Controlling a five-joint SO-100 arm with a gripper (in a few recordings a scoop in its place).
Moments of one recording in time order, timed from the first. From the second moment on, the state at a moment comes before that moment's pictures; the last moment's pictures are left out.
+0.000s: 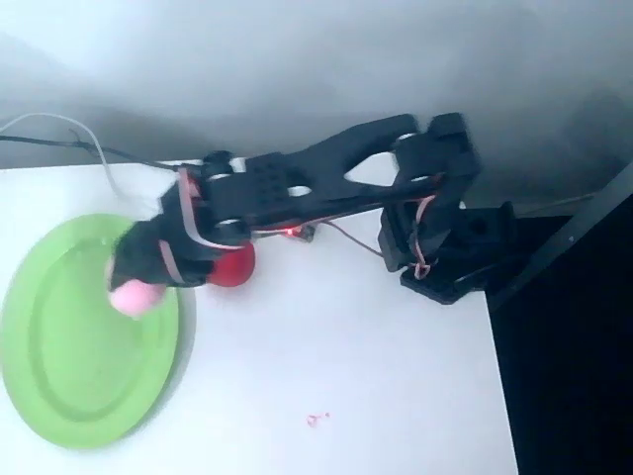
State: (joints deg) arm -11.0 92.5 88.4 45.8 81.7
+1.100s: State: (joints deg) arm -11.6 58.0 51.3 46.8 81.4
